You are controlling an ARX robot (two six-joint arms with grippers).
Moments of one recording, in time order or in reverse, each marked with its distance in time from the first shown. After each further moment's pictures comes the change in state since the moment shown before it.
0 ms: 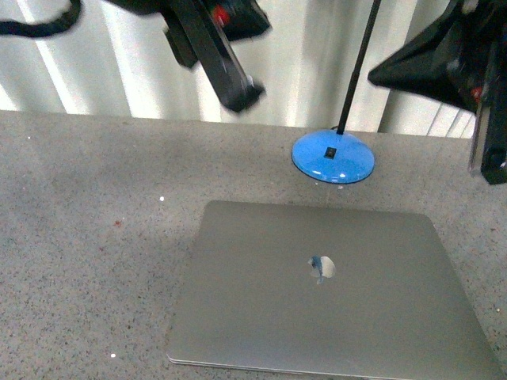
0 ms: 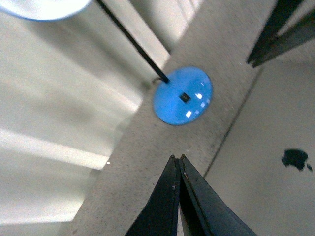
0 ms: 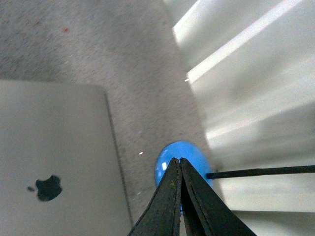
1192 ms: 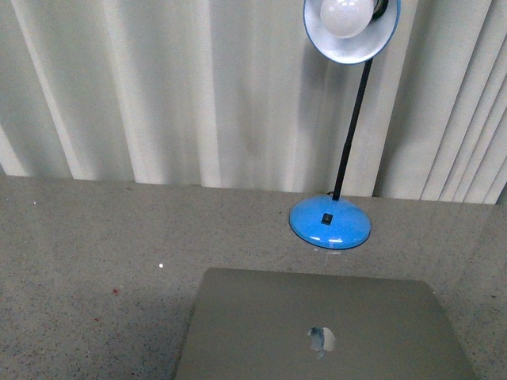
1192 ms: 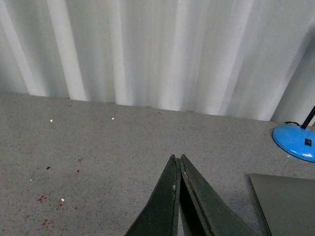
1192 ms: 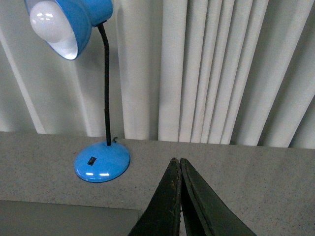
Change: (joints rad) left arm 0.673 -1.046 -0.934 0.247 0.051 -0.759; right arm -0.309 -0.790 -0.699 0.446 0.419 1.014
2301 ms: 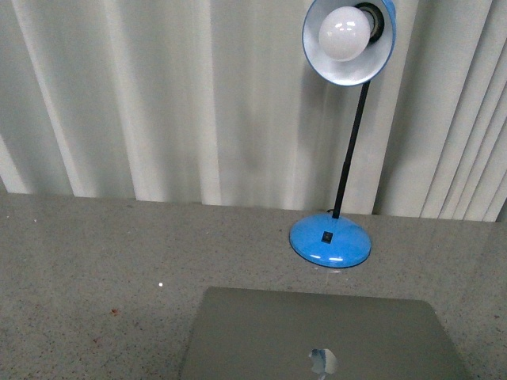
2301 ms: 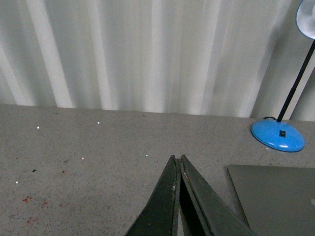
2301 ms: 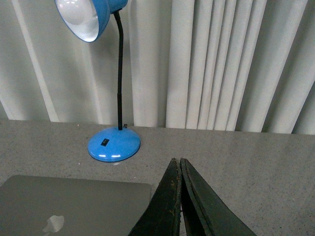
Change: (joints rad) left arm -0.230 -0.475 -0.053 -0.388 -0.217 0.006; right arm 0.122 -0.491 -0.203 -0.275 0.122 0.008
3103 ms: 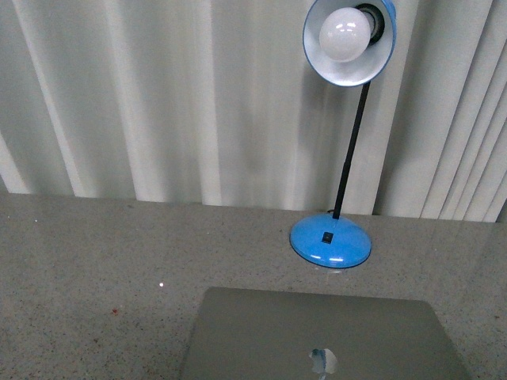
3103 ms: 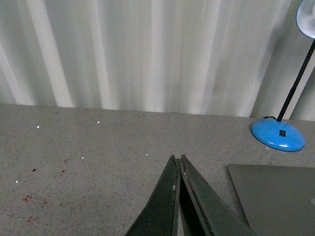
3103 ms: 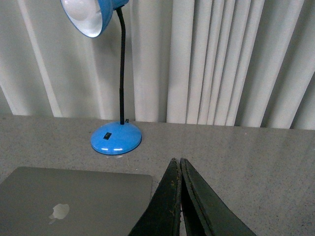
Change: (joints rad) left arm 0.000 -0.002 0.000 -0.002 0.000 0.000; right arm 0.000 -0.262 0.000 -0.271 -0.001 0.000
